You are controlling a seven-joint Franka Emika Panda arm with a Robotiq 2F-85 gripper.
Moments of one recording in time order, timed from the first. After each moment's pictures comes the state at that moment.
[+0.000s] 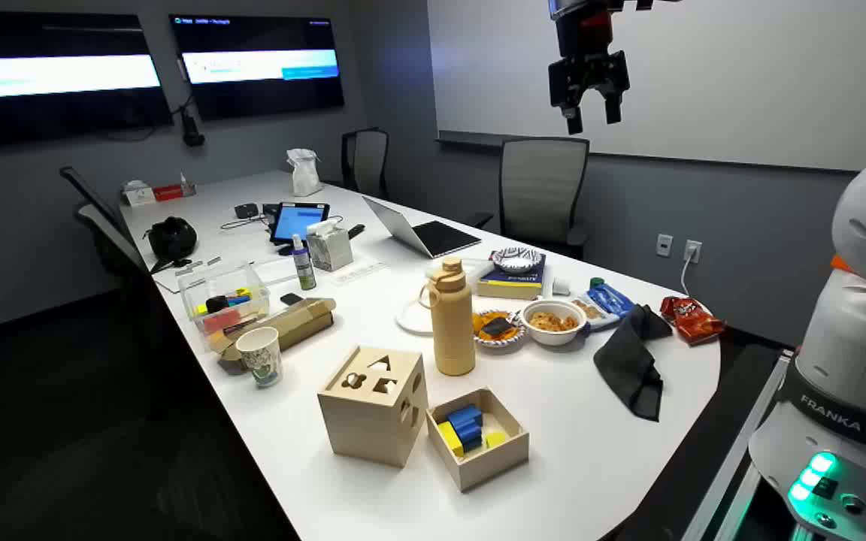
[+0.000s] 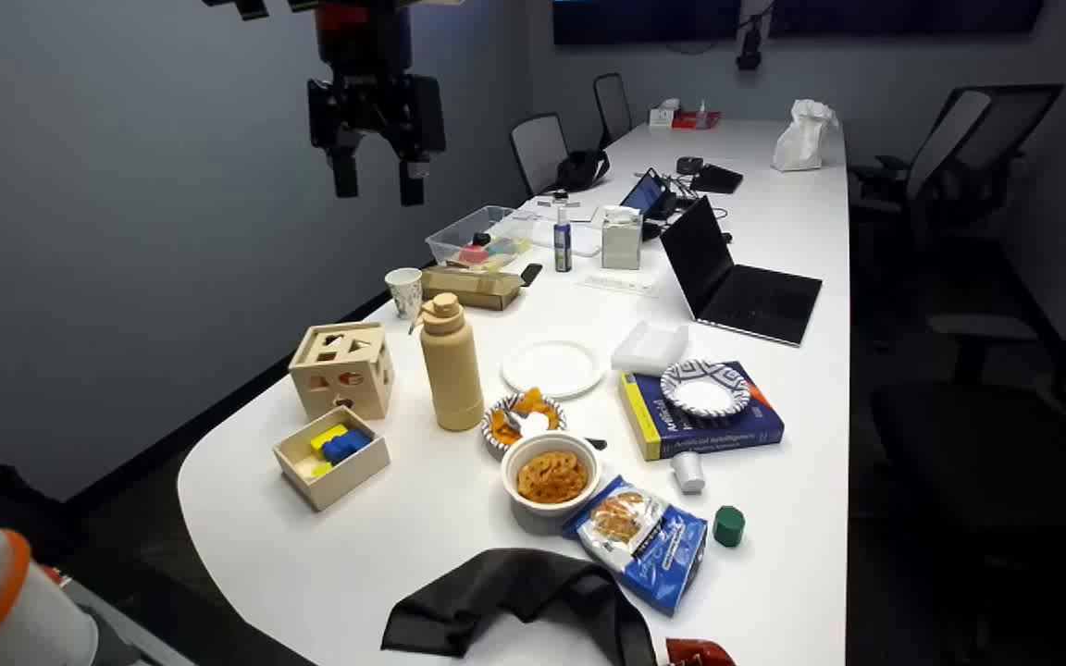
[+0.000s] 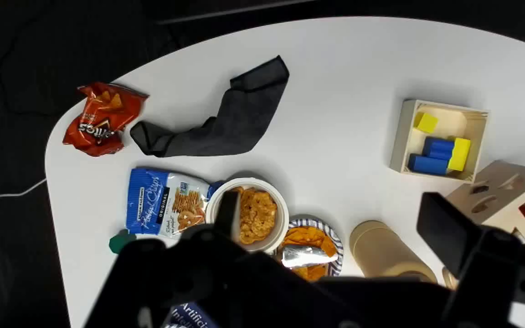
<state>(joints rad) -0.10 -0.43 -0.07 -2.20 -0.09 1.58 -0.01</state>
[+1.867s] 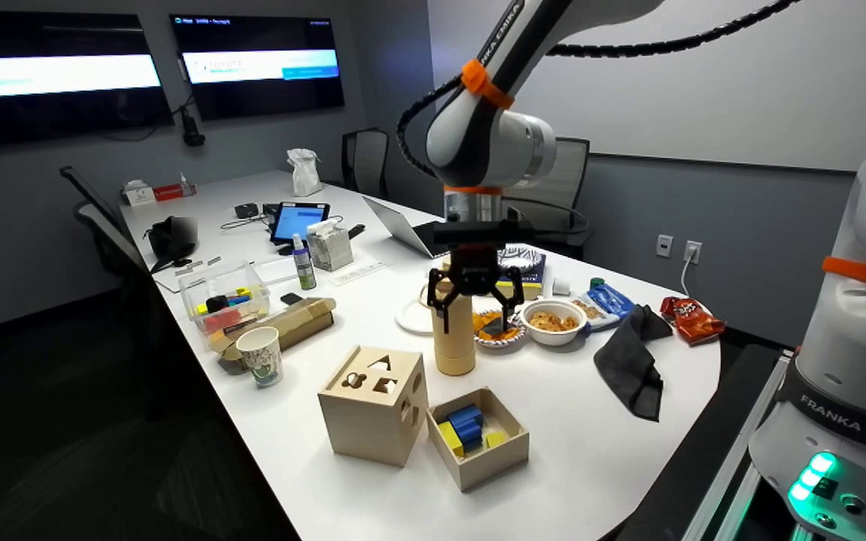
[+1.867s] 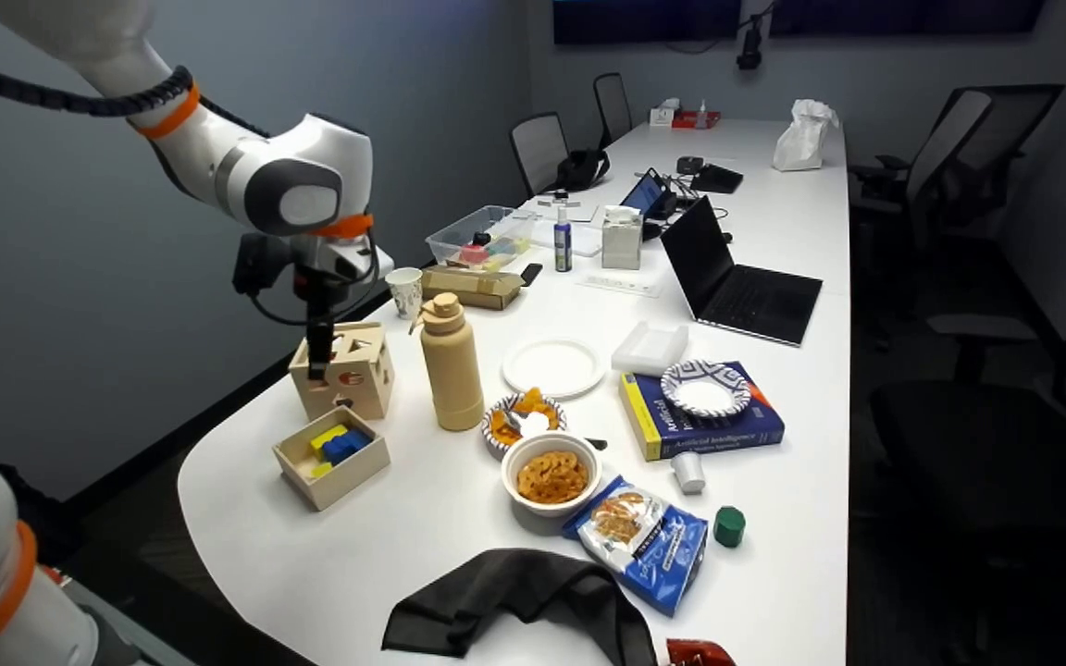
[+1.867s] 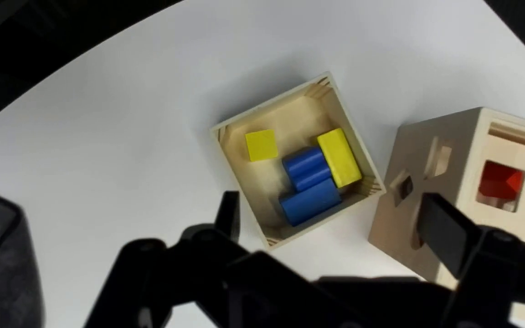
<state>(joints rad) 0.12 0.09 0.13 -2.46 0.40 2.36 0.66</state>
